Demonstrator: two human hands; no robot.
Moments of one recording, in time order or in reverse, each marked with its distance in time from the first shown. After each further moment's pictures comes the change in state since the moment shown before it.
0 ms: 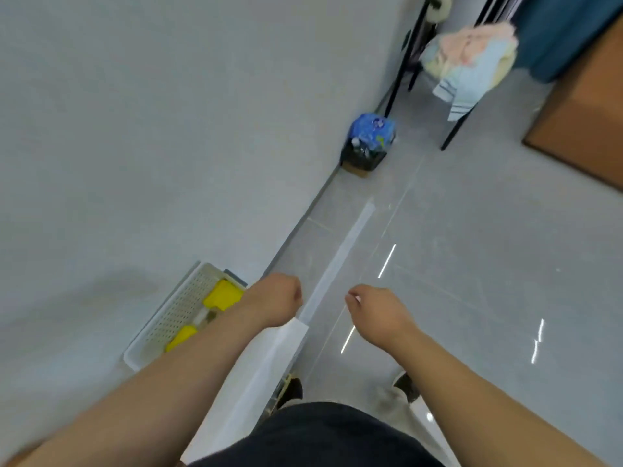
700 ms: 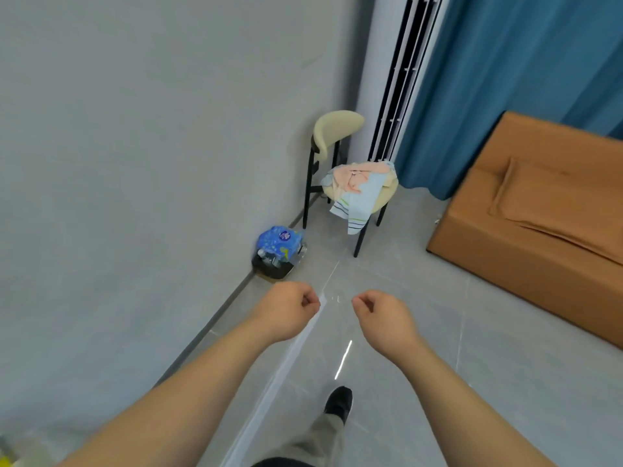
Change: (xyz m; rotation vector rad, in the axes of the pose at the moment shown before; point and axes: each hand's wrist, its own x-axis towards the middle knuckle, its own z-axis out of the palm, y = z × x) left_hand 0.212 0.440 -0.150 -0.368 0.348 0.179; right_hand 0.081 0.308 -0.376 0.305 0.427 -0.026
